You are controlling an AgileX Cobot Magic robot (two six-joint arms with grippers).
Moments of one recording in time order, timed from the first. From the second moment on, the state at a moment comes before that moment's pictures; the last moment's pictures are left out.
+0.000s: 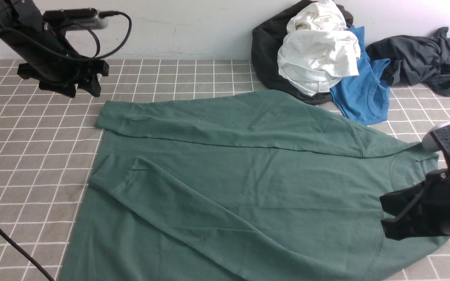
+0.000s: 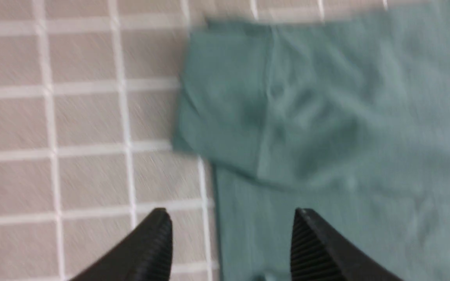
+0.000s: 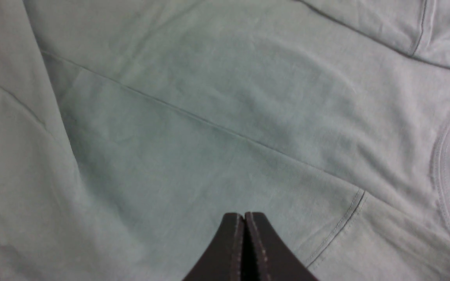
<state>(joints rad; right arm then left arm) 0.31 1.13 -0.63 0.26 0.48 -0.32 0.04 2.15 -1.97 -0.19 0.97 0.10</state>
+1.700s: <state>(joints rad) 0.31 1.19 -0.63 0.32 0.54 -0.32 -0.04 1.86 -1.32 -0.10 1.16 0.13</state>
